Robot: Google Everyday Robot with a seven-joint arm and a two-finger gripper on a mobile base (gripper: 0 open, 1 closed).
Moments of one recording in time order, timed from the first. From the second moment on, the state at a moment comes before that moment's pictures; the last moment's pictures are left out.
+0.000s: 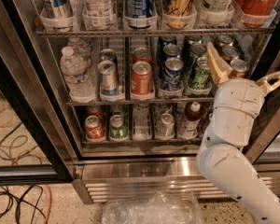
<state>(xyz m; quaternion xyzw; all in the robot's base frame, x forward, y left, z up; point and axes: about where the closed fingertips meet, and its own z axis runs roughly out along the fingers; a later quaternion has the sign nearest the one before) 0.529 -0.273 0.989 0.13 0.46 -0.18 0.86</state>
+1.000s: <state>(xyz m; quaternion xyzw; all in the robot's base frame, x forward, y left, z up) 0.532 -0.272 1.024 0.11 0.43 -0.16 0.88</state>
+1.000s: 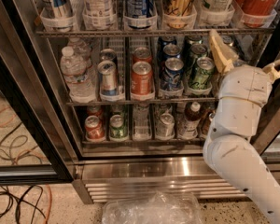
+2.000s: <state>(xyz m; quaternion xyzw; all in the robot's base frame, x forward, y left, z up) 0.530 -0.271 1.027 0.08 0.50 -0.15 0.85</state>
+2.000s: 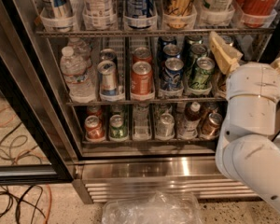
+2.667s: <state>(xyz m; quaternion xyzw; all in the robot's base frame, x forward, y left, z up) 0.537 -0.267 1.045 0.09 0.47 -0.14 0.87</state>
